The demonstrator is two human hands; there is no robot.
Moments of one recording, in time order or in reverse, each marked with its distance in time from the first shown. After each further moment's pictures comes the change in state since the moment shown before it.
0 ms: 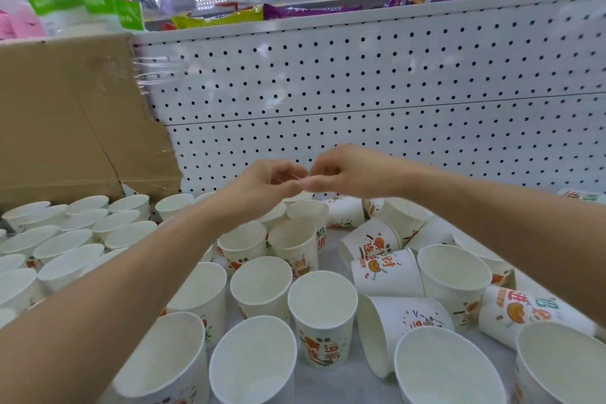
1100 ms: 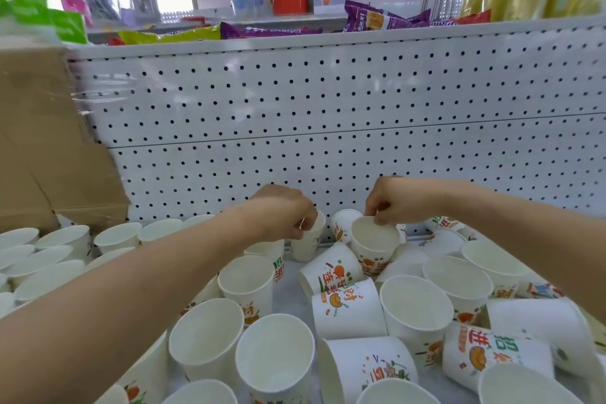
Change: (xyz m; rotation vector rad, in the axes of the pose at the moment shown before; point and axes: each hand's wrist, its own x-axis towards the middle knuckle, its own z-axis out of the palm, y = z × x) left_hand 0.082 0.021 0.056 1.132 -0.262 0.399; right_hand -0.035 0.111 -0.029 -0.230 -0.191 0.249
